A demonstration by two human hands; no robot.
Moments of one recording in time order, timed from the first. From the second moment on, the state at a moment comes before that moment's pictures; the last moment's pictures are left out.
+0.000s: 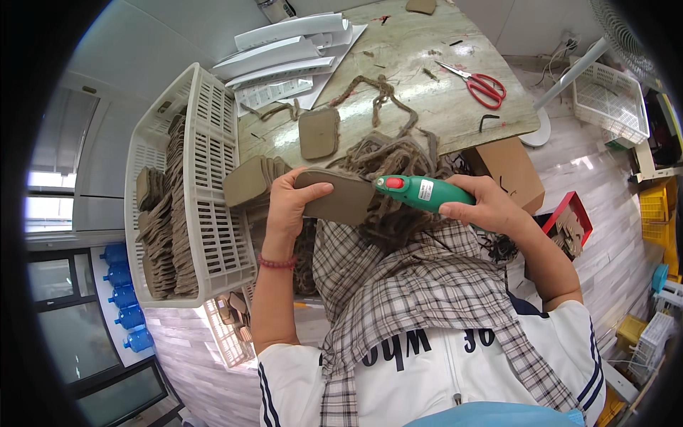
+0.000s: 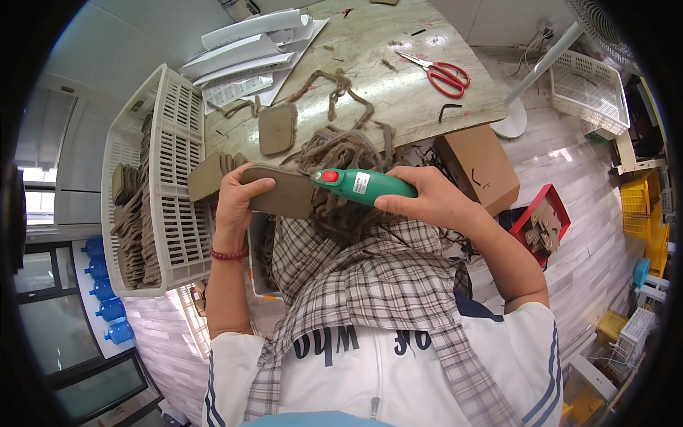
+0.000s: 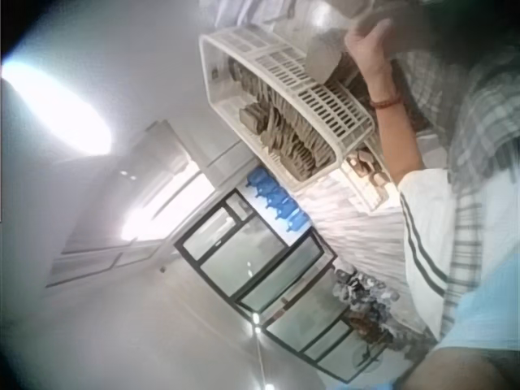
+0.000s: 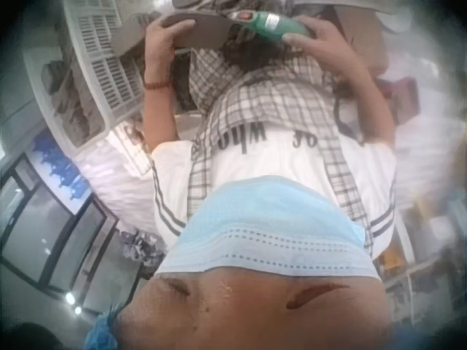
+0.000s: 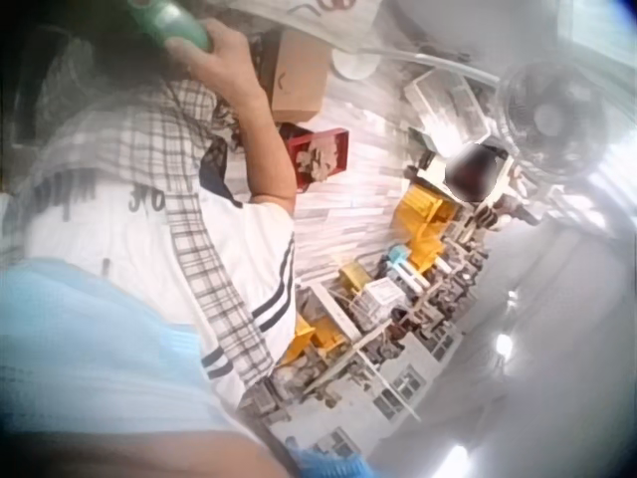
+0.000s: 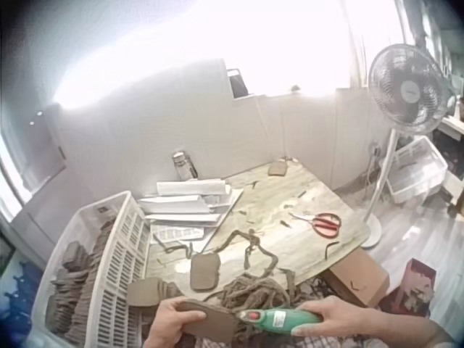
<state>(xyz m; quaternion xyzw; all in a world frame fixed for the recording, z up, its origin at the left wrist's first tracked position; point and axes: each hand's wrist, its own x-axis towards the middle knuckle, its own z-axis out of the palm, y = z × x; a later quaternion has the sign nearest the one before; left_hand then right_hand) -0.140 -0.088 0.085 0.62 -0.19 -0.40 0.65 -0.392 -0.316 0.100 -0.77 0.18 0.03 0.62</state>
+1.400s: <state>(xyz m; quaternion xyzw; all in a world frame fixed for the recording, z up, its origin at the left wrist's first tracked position) -0.060 -0.121 0.042 0.87 -0.40 0.23 0.16 -0.396 -0.304 0.071 -0.72 0.24 -0.05 0.64</state>
